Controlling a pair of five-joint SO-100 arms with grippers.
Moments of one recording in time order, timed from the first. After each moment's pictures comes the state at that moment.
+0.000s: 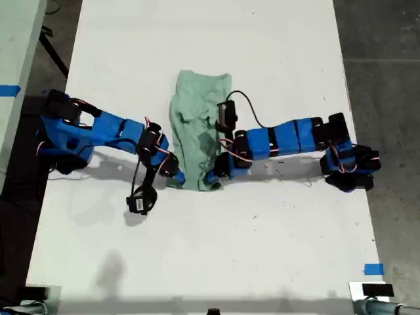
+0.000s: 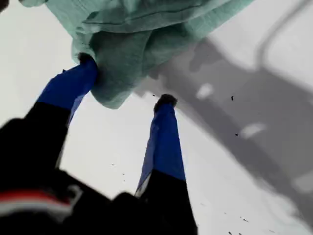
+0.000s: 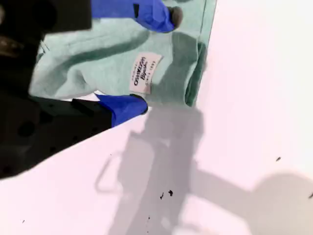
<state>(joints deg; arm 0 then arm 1) 6.9 69.2 80.2 79.7 10.2 -7.4 60.8 64.3 74.7 -8.3</state>
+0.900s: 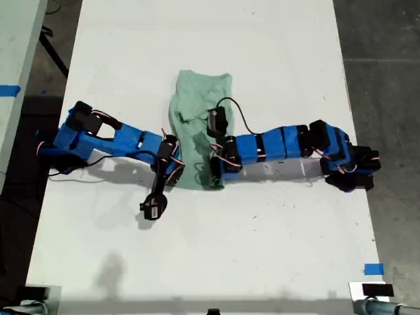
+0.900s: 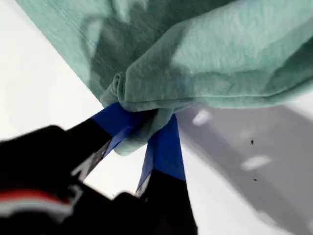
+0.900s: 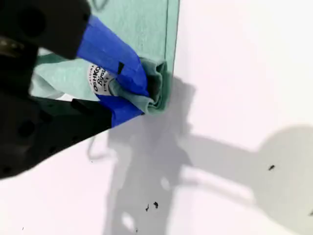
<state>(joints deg) 6.8 50.4 63.1 86.7 11.4 -7.8 46.6 49.0 77.3 -8.6</state>
